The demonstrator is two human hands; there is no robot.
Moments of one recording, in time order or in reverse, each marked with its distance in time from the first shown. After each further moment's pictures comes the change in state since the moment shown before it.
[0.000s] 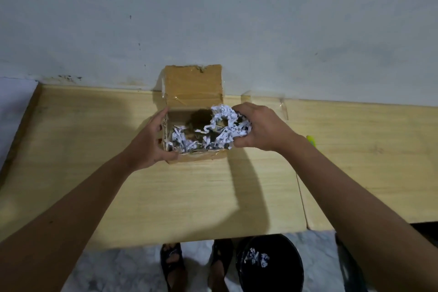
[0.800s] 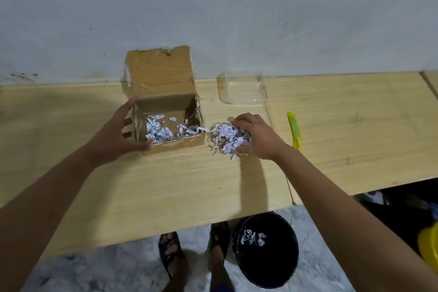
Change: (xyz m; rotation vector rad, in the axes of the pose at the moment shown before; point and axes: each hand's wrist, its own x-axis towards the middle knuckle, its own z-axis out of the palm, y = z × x) left_hand 0.010 -0.017 -0.008 -0.146 -0.050 -0.068; right_hand -0.070 0.091 0.073 0.062 -0.015 0.147
